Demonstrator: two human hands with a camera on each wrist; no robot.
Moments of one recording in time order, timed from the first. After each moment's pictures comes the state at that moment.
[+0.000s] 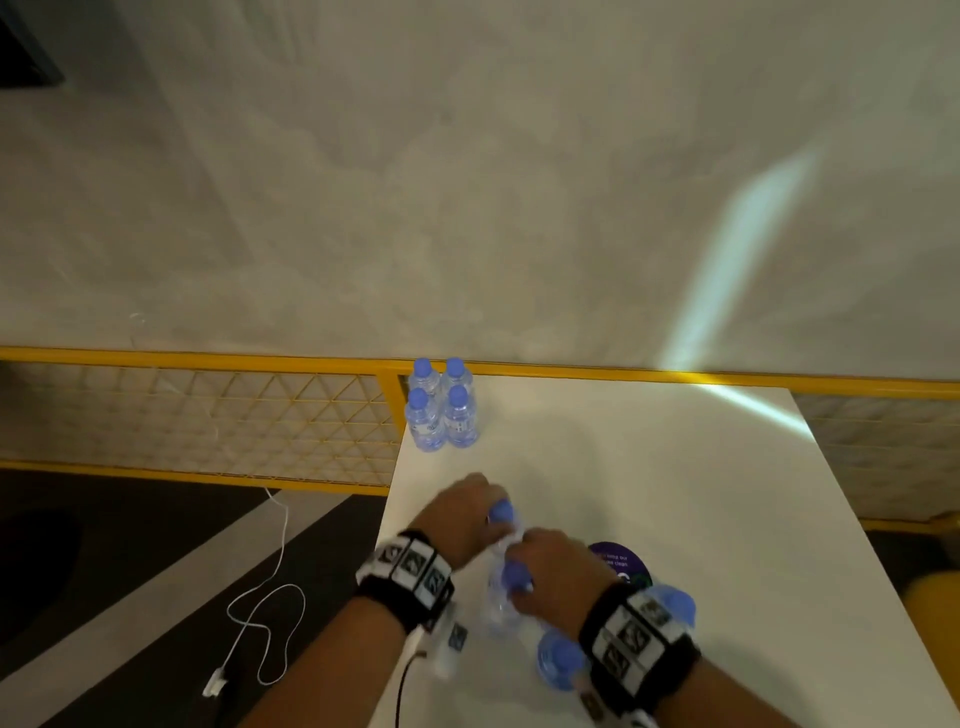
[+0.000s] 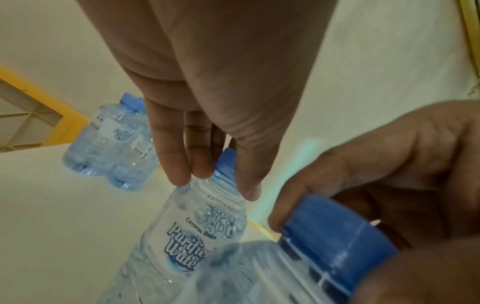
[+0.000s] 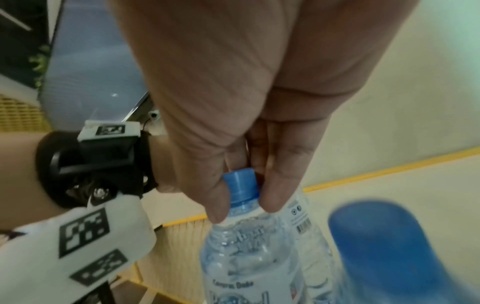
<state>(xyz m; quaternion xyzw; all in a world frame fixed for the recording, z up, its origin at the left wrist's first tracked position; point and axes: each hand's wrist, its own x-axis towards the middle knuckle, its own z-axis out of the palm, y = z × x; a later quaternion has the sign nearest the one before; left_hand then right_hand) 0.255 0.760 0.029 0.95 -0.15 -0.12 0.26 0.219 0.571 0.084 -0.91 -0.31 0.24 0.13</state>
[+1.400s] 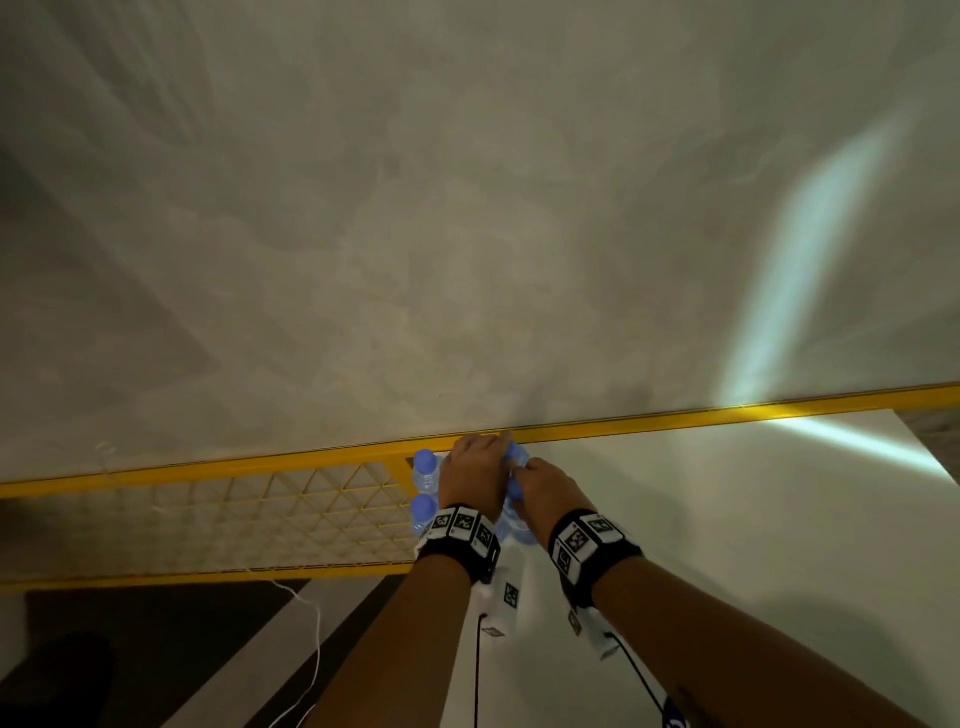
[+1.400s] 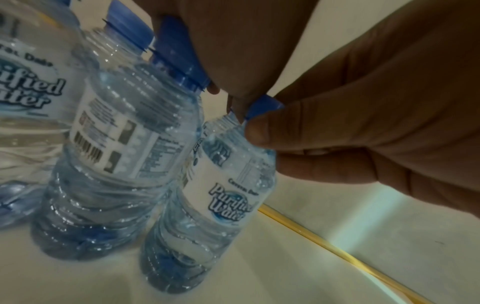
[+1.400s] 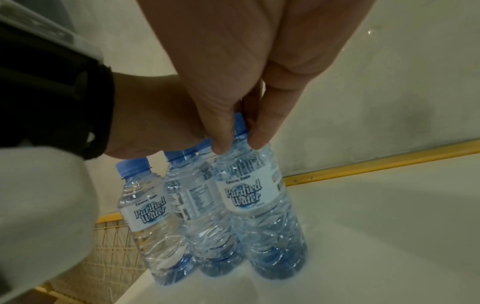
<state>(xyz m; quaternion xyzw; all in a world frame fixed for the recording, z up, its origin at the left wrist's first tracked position) 0.491 0.784 -0.023 0.99 -0.05 0.05 0.12 0.466 0.647 0.009 -0.95 -0.14 0.12 0.25</state>
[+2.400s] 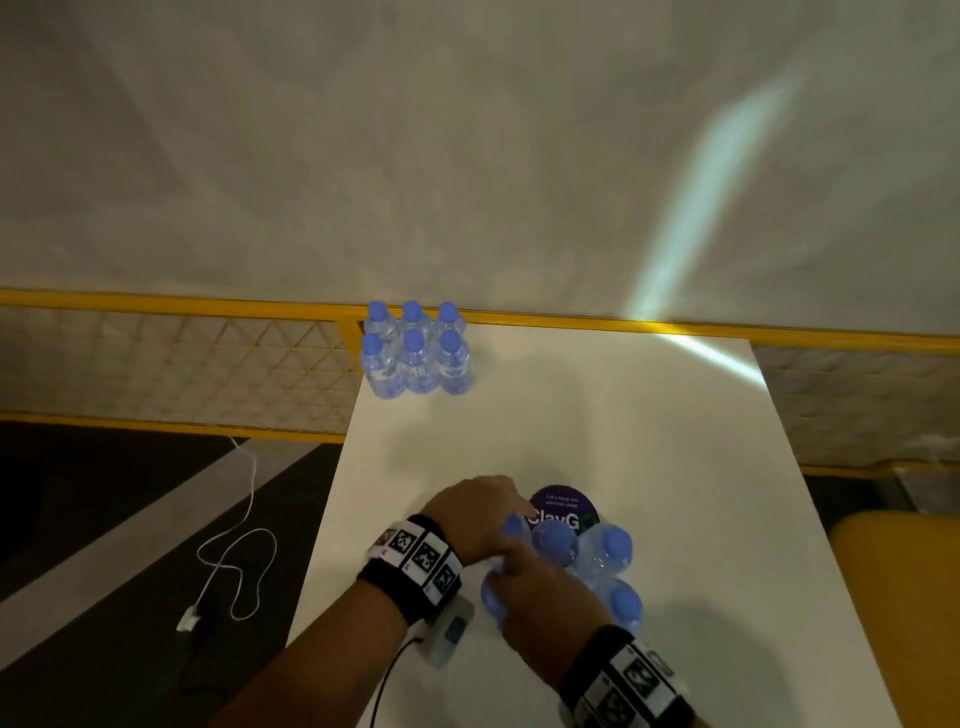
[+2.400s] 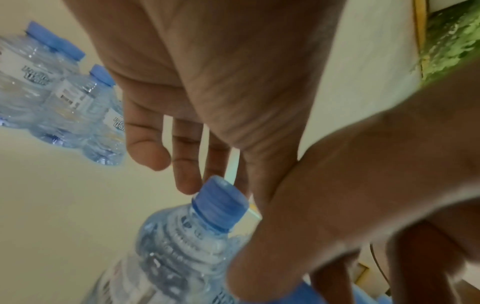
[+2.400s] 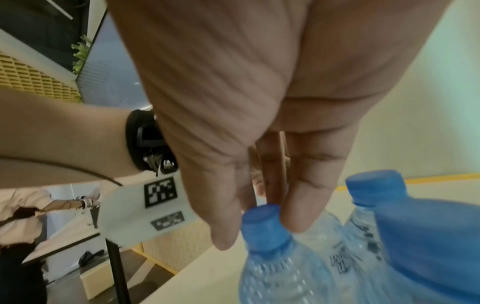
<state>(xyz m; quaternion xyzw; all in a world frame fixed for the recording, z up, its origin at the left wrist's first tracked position) 0.222 0.670 0.027 0.92 -0.21 -0.27 0.21 0.144 0.517 0.049 -0.92 -0.31 0.23 0.10</state>
